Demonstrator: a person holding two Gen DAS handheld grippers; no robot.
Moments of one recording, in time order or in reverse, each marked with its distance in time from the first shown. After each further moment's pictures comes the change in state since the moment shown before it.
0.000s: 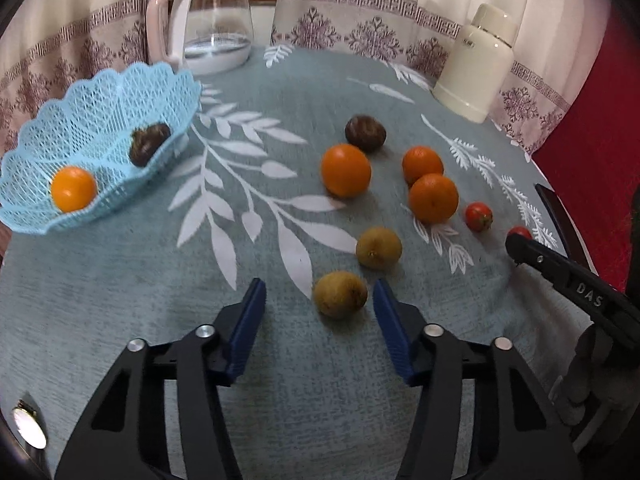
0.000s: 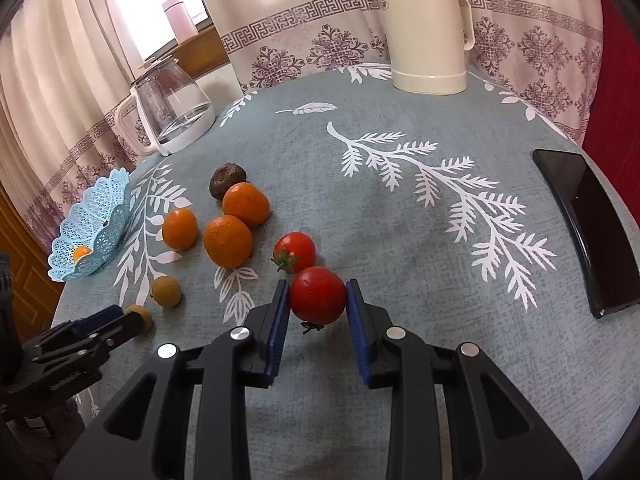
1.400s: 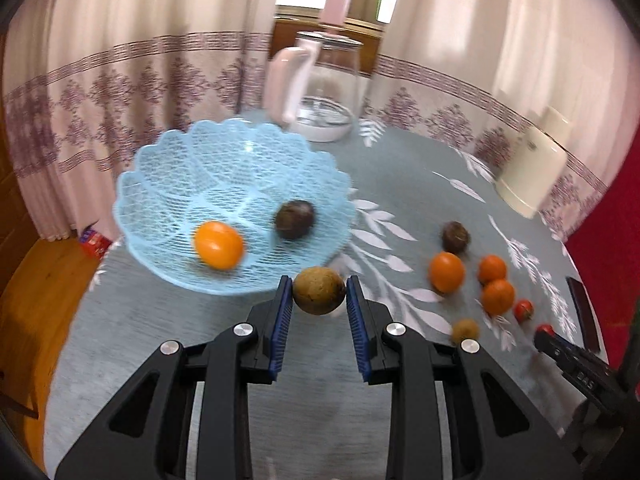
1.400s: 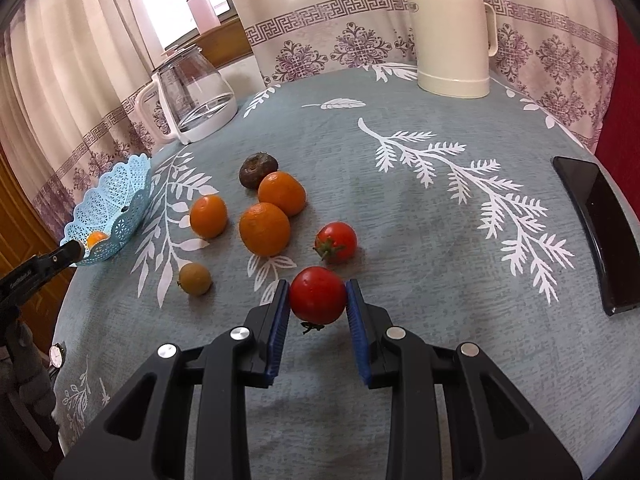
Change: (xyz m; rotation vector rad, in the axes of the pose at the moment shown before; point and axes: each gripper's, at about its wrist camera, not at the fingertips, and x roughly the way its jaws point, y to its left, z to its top) left arm -0.071 0.094 0.025 -0.194 -0.212 0.159; right arm -0.004 0.022 -0.005 -0.041 0.013 0.030
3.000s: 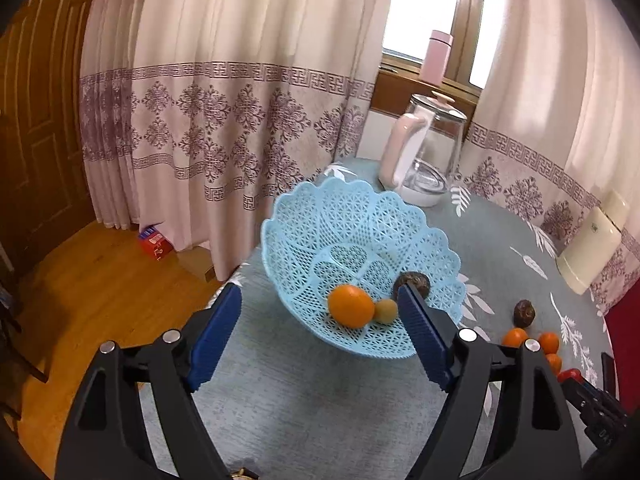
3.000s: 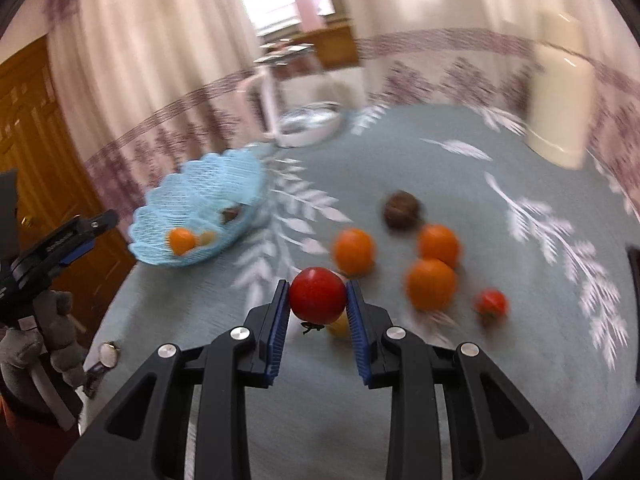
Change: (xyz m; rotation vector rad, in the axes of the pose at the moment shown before) left arm -0.039 0.069 0.025 -0.166 -0.149 0.209; right arm -0.004 0.111 0.026 -0.214 -0.033 0.200
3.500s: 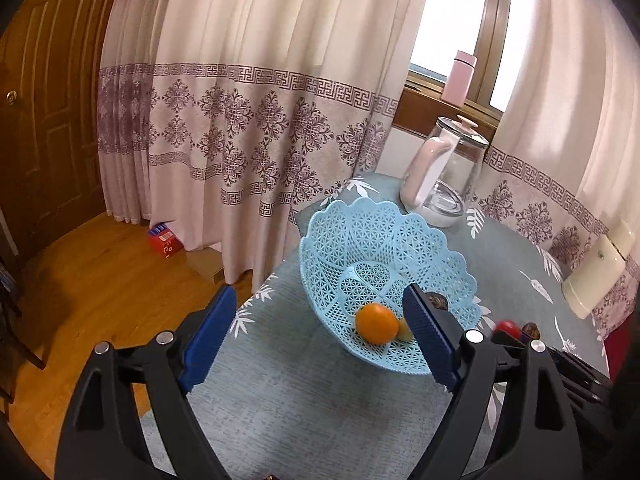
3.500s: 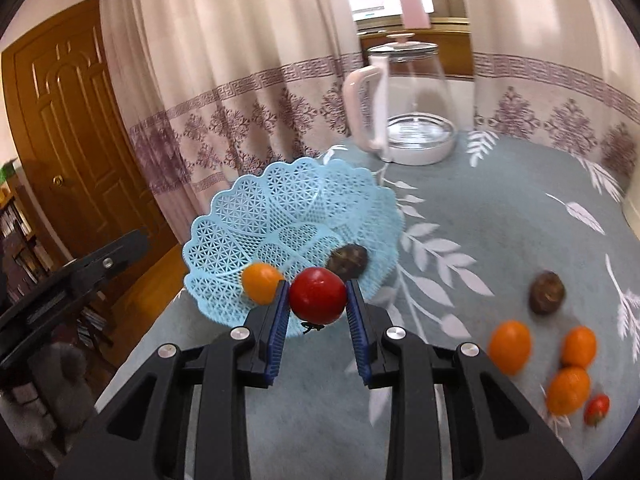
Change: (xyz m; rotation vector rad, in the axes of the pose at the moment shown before) left arm -0.006 0.026 0.009 -0.070 -0.020 0.023; right arm 0.078 0.104 0.048 -0.152 0.032 0.125
